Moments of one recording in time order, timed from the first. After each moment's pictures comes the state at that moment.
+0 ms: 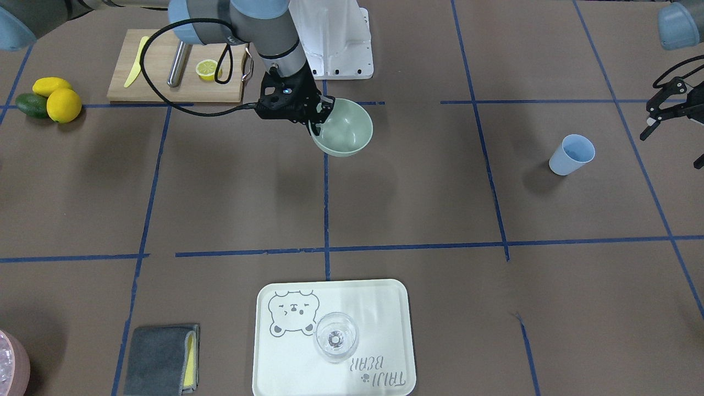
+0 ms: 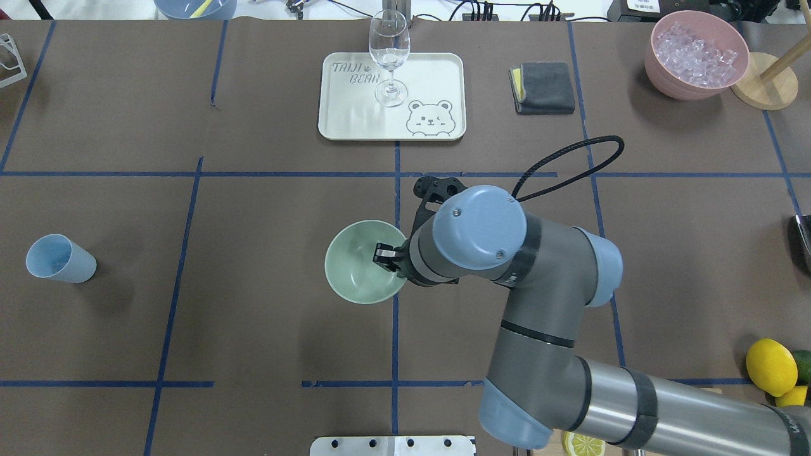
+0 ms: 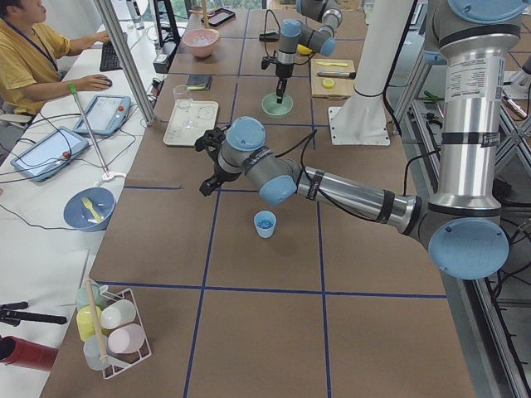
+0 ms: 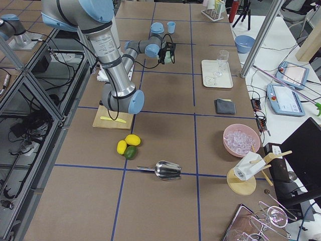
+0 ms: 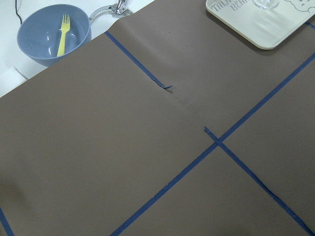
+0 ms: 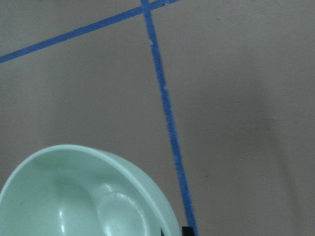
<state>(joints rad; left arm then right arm) -1.34 -1.54 -1.86 -2.19 -2.36 -0.07 0.40 -0.89 1.76 -1.46 1.78 1.57</state>
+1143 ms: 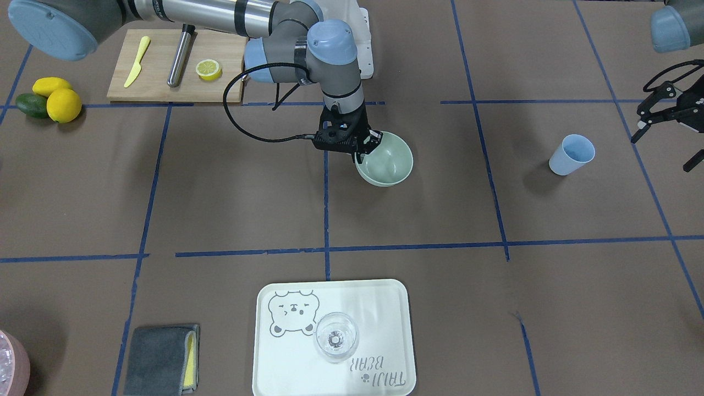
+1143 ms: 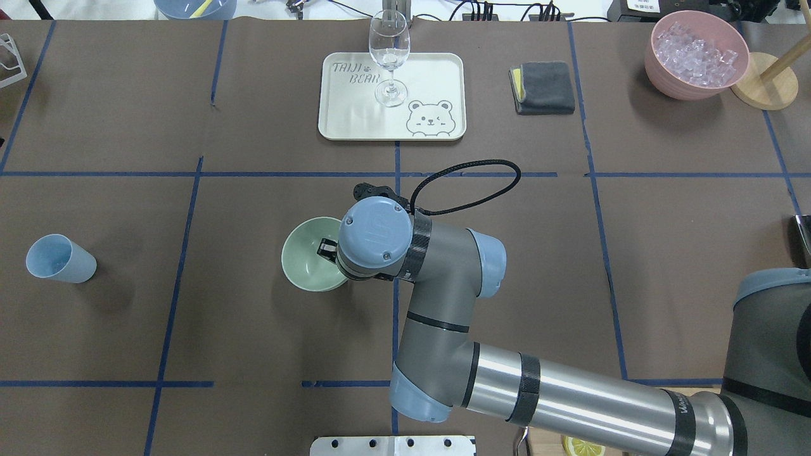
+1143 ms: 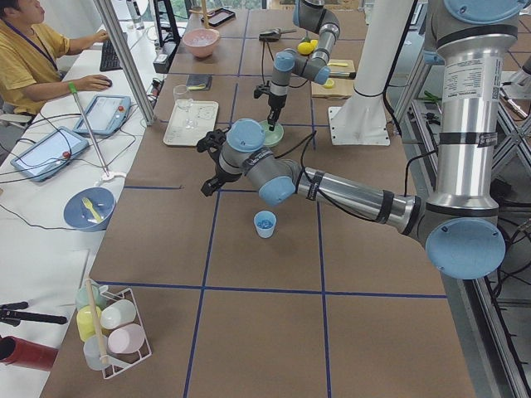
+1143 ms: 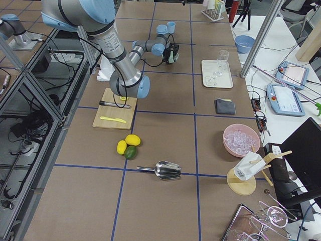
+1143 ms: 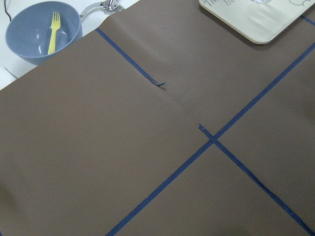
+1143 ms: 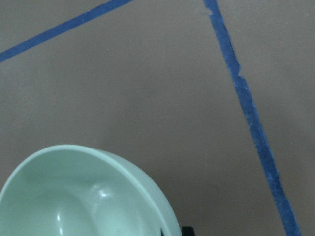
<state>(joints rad) -1.31 -1.54 -1.86 -2.19 -2.34 -0.06 0.37 -0.71 1.42 -1.32 1.72 1.68</state>
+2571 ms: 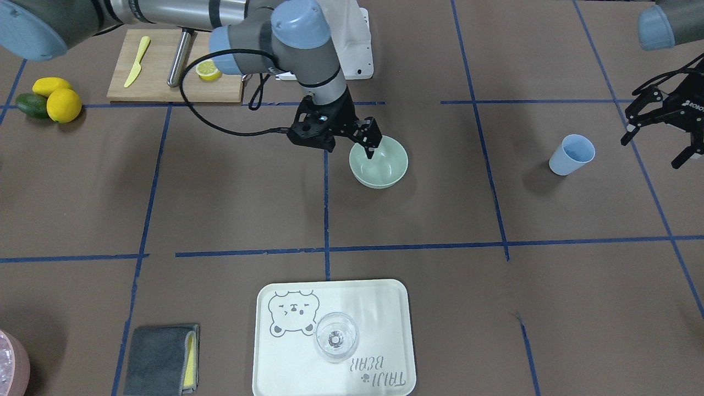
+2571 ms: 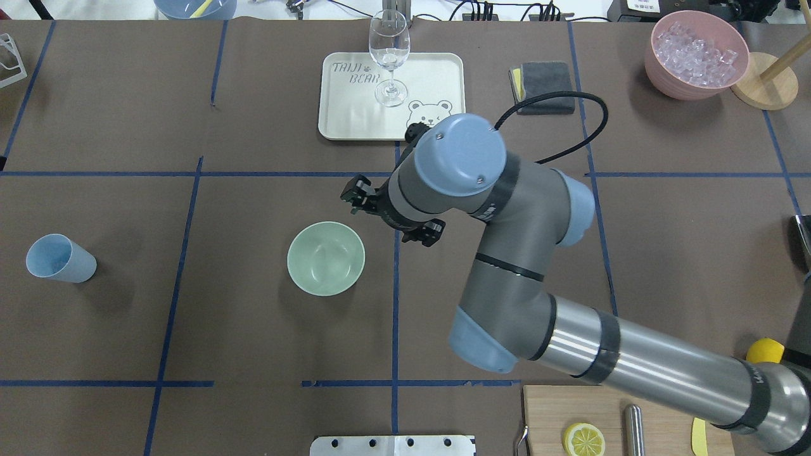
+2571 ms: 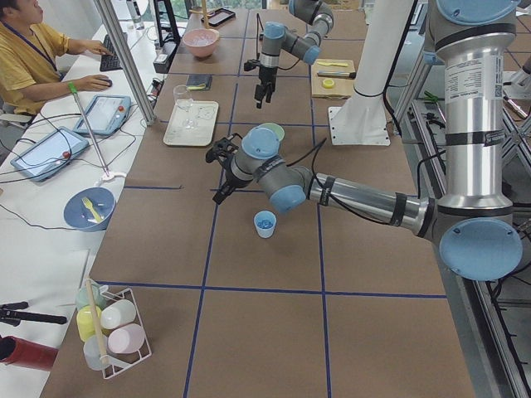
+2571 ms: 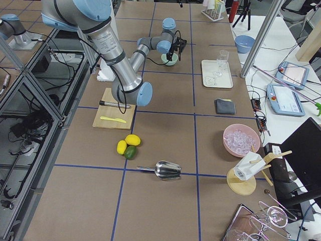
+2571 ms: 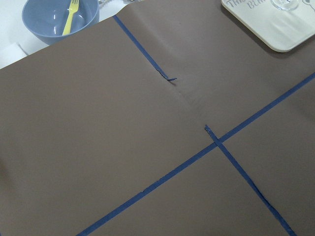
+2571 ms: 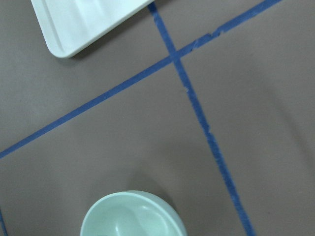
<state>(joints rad) -1.25 -1.38 -1.89 -2.41 -2.21 -0.31 0.53 -0.88 1.72 -1.34 1.90 1.73</state>
